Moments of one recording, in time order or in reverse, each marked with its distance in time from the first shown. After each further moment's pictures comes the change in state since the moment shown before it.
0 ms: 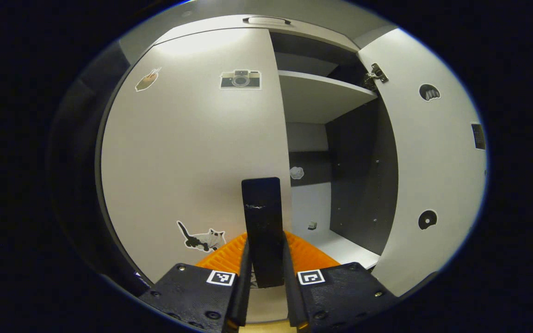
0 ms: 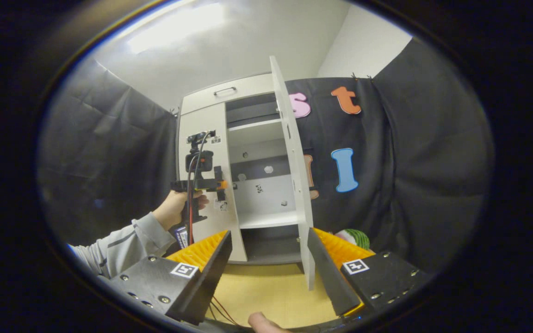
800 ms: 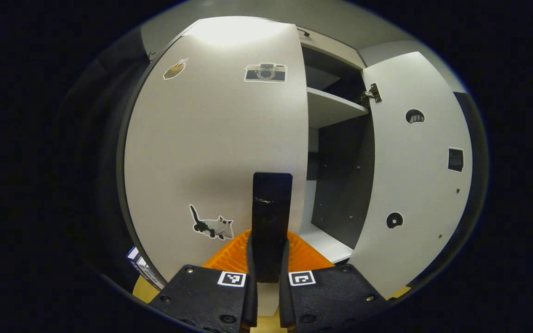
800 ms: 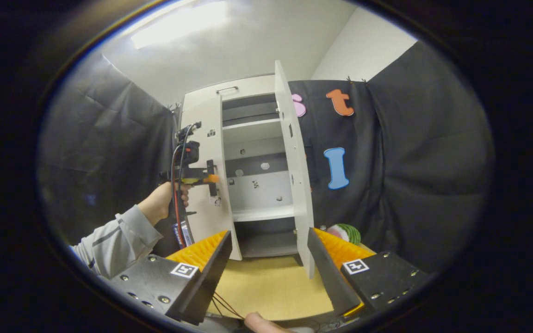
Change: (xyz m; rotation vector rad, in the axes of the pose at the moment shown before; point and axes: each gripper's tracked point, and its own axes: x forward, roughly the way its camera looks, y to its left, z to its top) left arm -0.074 0.005 -0.004 -0.111 0.053 -0.077; right arm -0.040 0.007 -0.008 -0.036 0.010 -0.052
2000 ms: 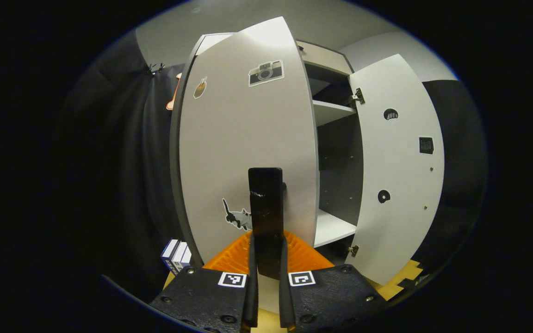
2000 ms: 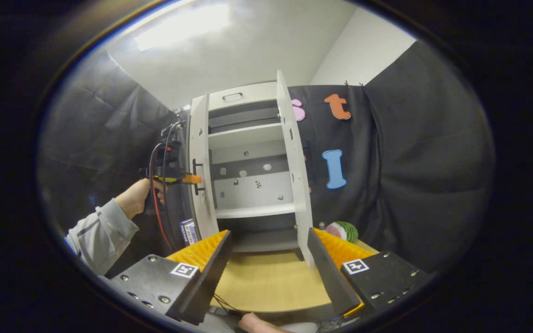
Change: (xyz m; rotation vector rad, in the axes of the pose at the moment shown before) left arm -0.090 0.032 -0.004 0.083 0.022 0.032; right arm -0.022 0.002 -0.005 -0.013 -0.017 -0.001
